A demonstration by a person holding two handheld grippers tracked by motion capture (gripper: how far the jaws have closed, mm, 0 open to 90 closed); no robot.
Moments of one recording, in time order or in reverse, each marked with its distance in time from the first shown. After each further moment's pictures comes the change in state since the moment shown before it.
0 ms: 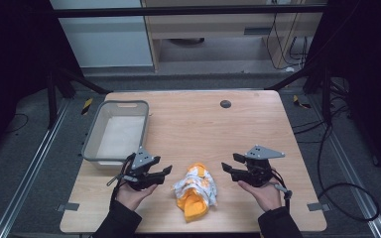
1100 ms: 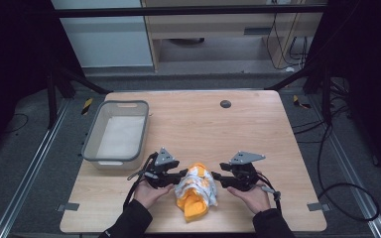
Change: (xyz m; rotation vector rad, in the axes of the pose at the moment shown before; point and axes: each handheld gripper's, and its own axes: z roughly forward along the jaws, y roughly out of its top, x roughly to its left) left arm -0.021 0.002 0.051 0.094 -0.113 0.036; right arm 0.015 -0.016 0.034 0.121 0.083 -0.044
